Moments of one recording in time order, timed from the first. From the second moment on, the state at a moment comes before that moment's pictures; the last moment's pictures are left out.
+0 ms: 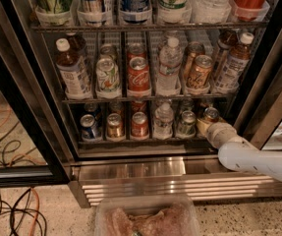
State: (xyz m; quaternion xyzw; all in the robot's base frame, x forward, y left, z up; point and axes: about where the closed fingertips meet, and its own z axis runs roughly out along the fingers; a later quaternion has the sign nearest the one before) arm 0.701 -0.297 0.596 -0.03 0.83 0.01 0.56
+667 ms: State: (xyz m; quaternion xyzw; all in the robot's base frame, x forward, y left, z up) arm 0.701 -0.297 0.596 -0.03 0.83 0.01 0.56
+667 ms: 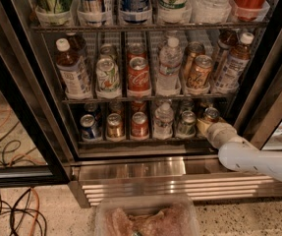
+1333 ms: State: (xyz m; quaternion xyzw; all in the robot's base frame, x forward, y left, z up) arm 0.694 -0.292 0.603 -0.03 0.83 0.03 0.56
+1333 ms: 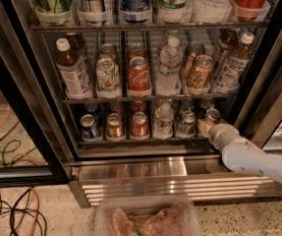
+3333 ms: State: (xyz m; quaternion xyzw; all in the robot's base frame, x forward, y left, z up) arm 0.678 -0.287 0.621 -0.02 0.84 0.06 0.54
